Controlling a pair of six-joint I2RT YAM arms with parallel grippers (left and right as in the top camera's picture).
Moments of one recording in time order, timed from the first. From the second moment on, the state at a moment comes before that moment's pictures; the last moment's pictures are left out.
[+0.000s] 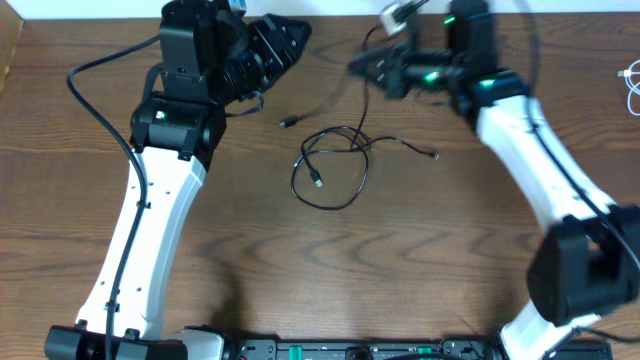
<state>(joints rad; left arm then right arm) -0.19 1.50 1.51 -0.44 0.48 -0.88 0.24 1.83 1.53 -0.15 -0.98 0.28</state>
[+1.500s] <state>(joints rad) -0.19 1.54 1.52 -0.85 0.45 -0.35 0.30 1.84 1.82 -0.09 0.18 0.55</state>
